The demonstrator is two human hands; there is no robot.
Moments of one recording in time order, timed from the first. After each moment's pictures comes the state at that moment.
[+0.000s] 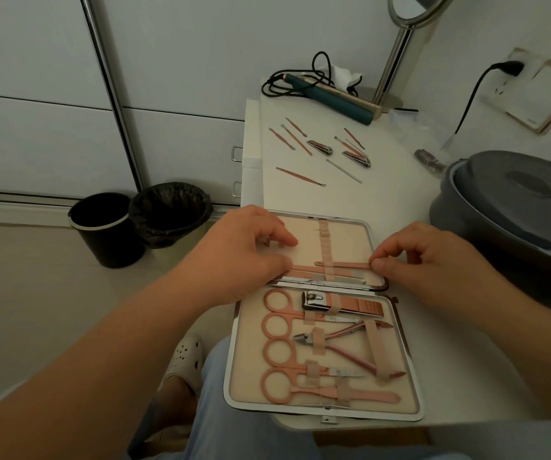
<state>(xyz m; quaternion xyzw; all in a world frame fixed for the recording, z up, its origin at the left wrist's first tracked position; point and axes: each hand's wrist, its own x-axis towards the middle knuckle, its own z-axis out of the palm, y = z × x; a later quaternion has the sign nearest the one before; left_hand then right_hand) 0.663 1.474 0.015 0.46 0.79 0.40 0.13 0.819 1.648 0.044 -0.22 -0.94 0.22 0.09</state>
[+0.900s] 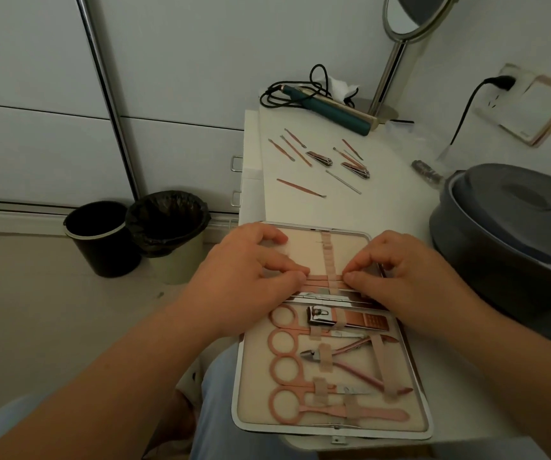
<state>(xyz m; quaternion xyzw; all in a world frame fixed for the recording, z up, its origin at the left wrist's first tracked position) 0.670 1.468 0.007 0.44 0.79 0.41 0.13 0.801 1.629 0.042 -0.17 -0.95 0.24 0.09</state>
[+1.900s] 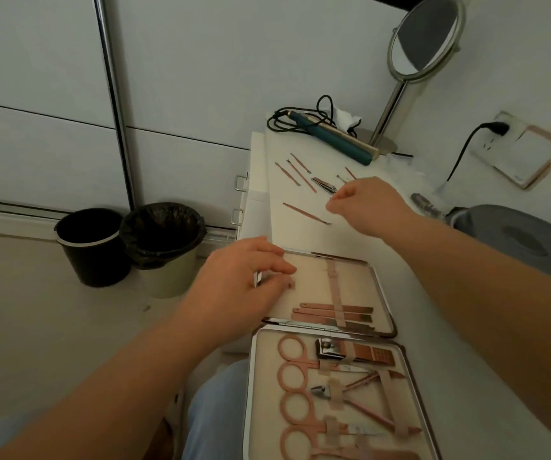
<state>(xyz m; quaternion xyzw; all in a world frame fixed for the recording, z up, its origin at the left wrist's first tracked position) 0.650 1.468 0.001 0.44 0.76 0.47 0.04 0.676 1.680 0.070 -0.29 -0.94 0.17 0.09</state>
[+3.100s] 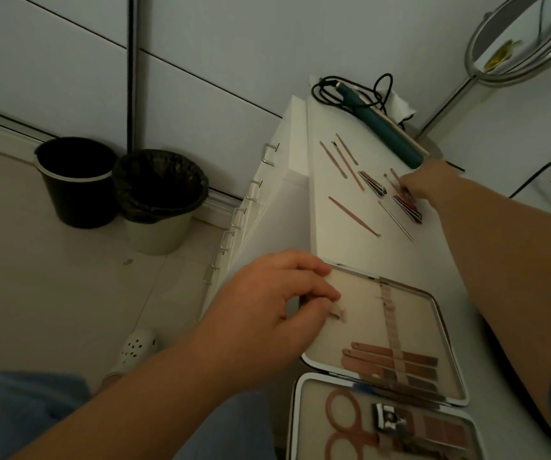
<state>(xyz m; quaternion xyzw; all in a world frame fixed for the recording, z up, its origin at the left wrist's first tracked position) 0.637 1.470 -0.029 0.41 0.70 0.58 0.10 0.582 1.785 0.058 -0.45 -0.89 -0.01 0.03</state>
